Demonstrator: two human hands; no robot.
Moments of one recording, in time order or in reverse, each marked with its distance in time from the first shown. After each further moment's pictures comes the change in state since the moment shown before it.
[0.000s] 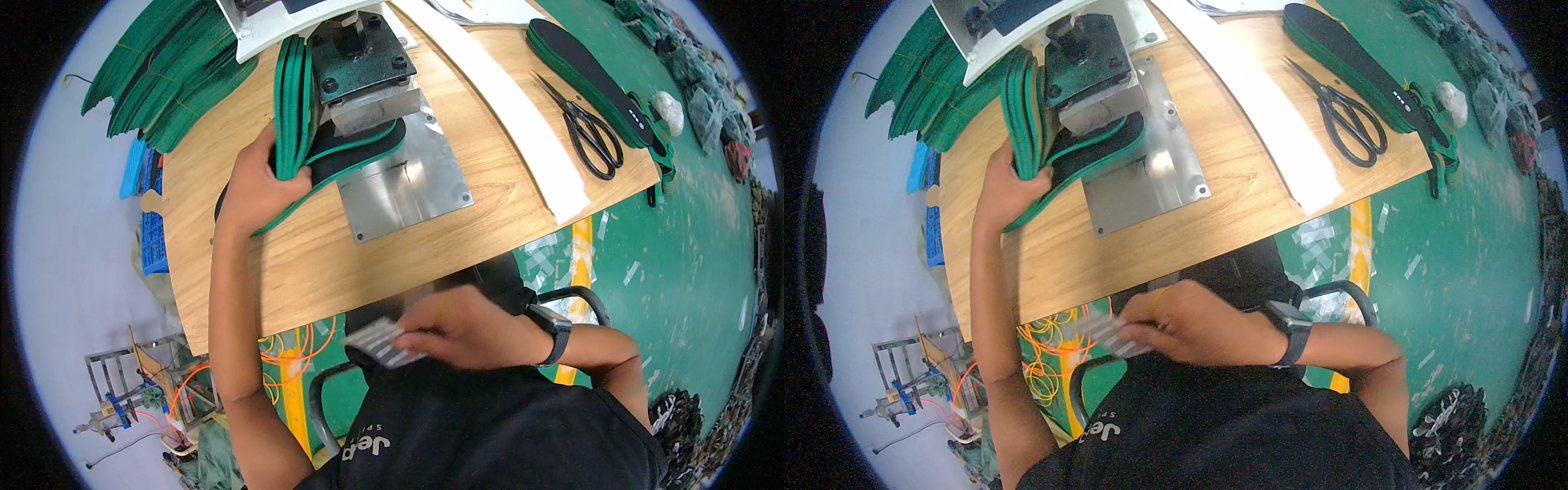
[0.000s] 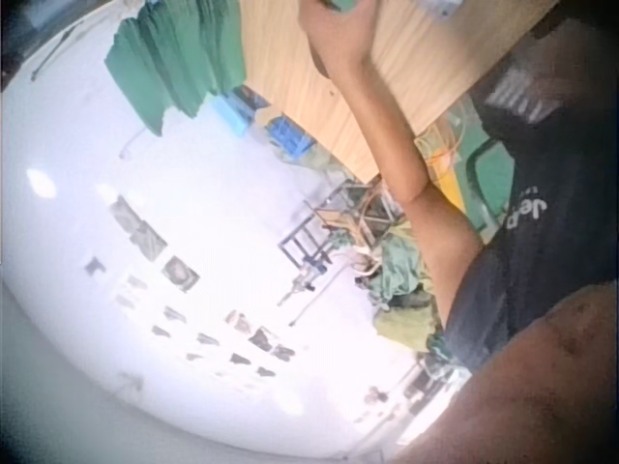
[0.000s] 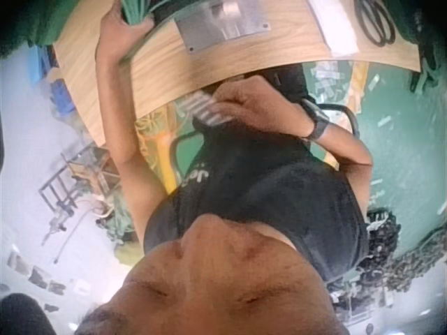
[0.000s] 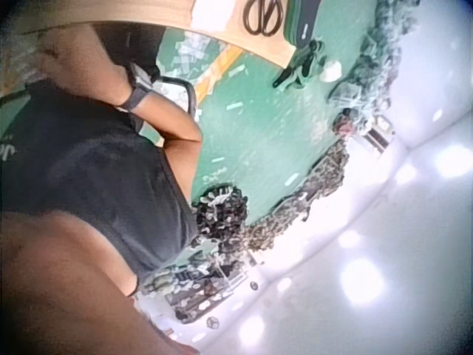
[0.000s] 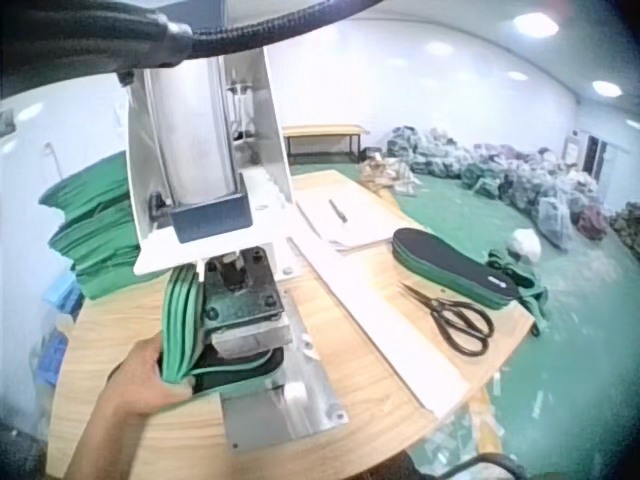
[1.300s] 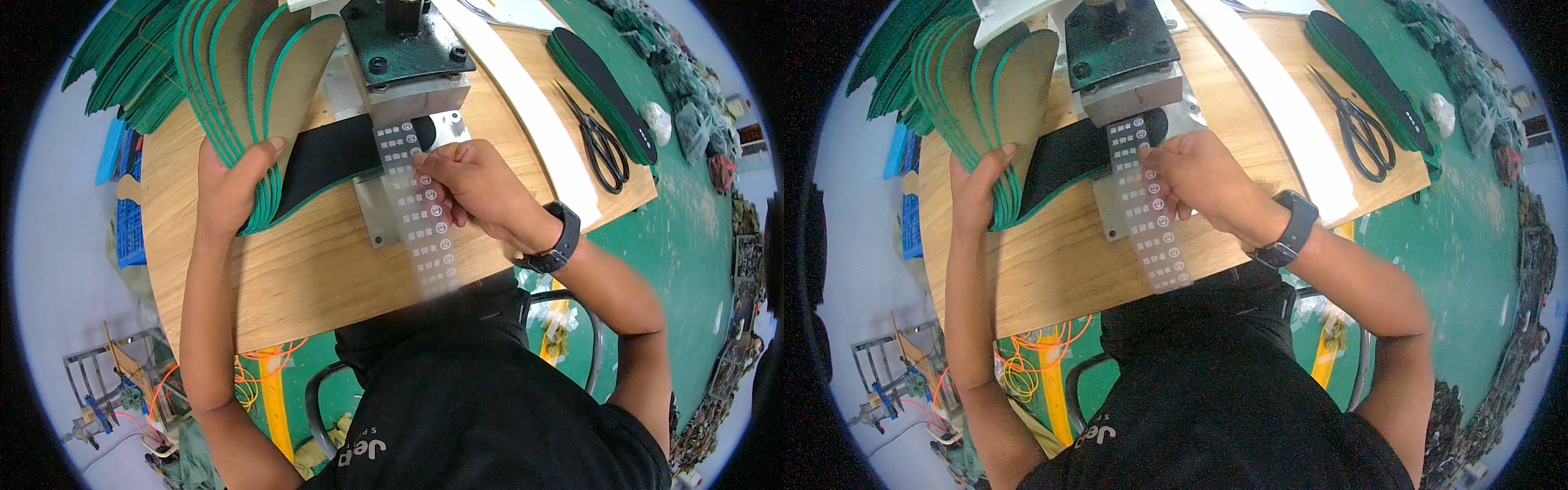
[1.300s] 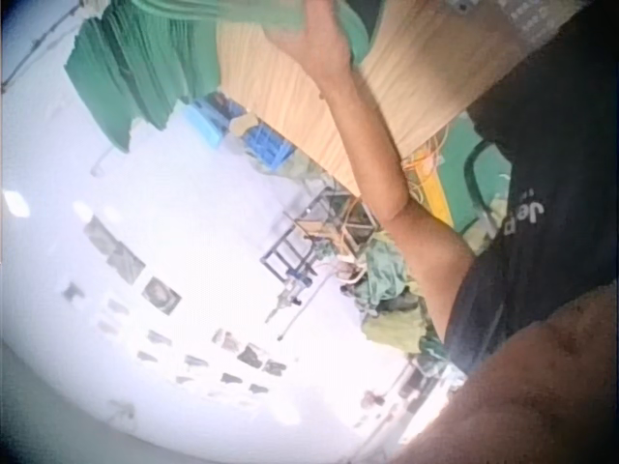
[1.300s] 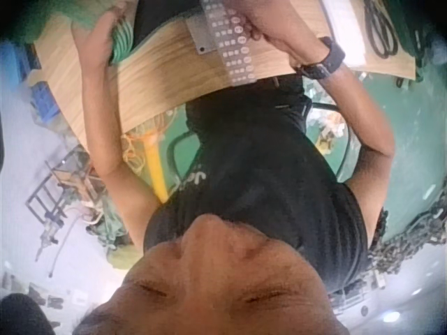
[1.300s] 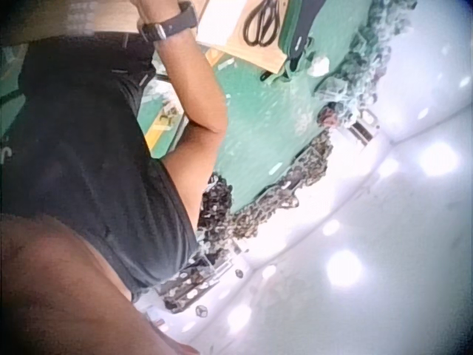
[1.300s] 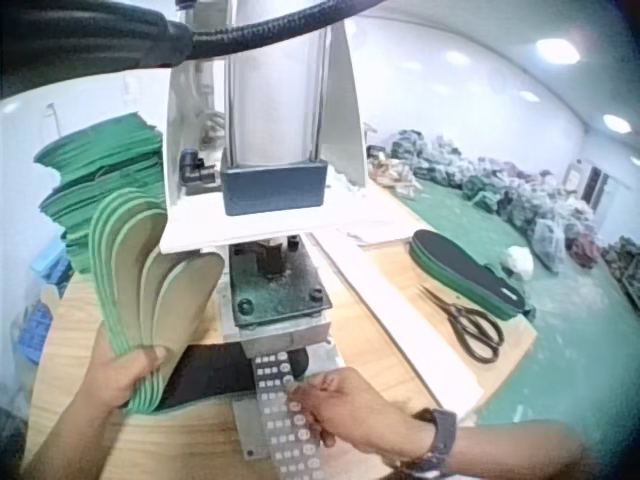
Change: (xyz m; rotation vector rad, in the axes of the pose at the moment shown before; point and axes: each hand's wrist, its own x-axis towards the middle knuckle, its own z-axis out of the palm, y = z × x) left_hand -0.013 -0.024 -0.012 -0.650 0.276 -0.040; right_hand 0.104 0.036 -0.061 0.374 0.345 0.642
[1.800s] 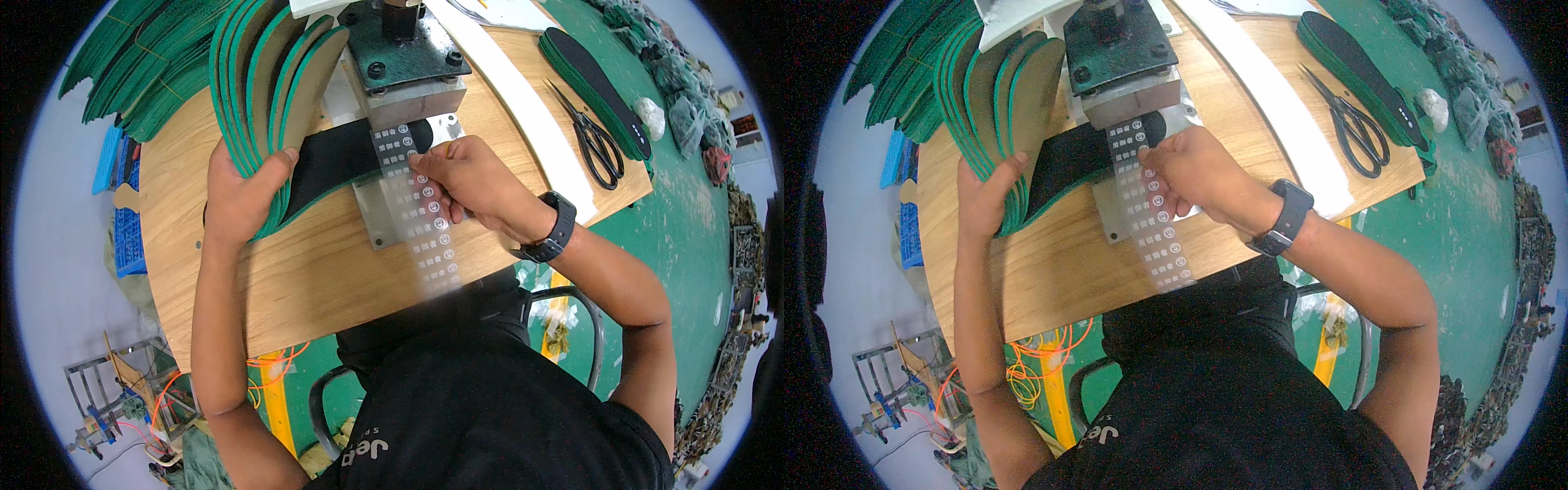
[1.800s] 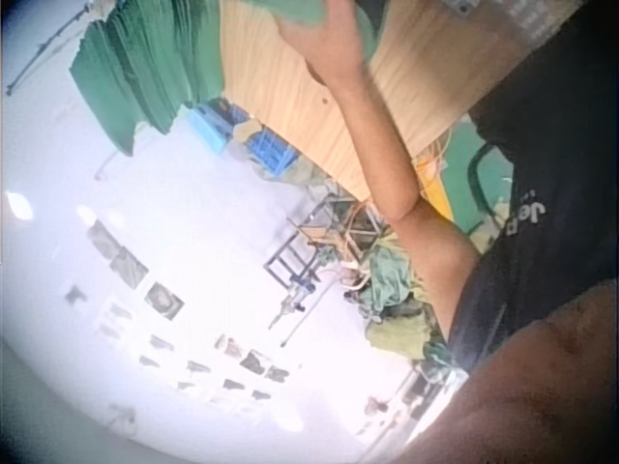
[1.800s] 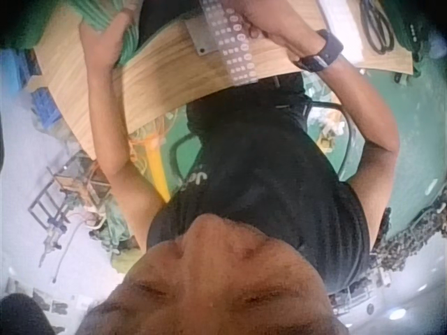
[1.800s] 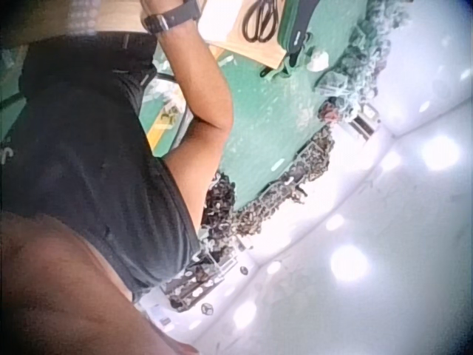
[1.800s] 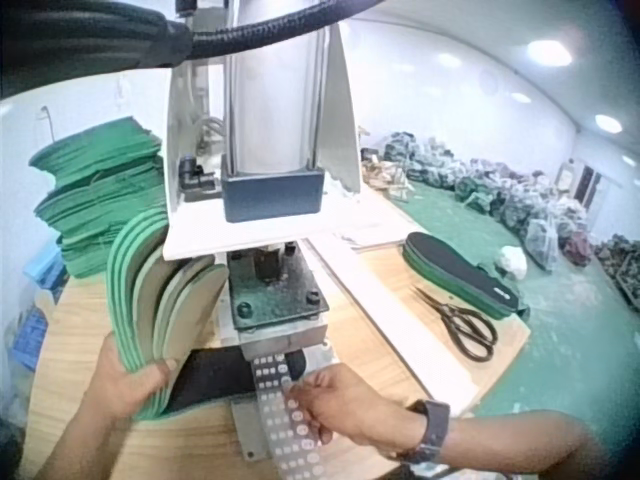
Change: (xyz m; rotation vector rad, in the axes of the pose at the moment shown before) left_hand -0.004 0.002 0.009 0.069 -0.054 0.013; right_hand 0.003 -0.005 0.002 -0.063 0.035 0.048
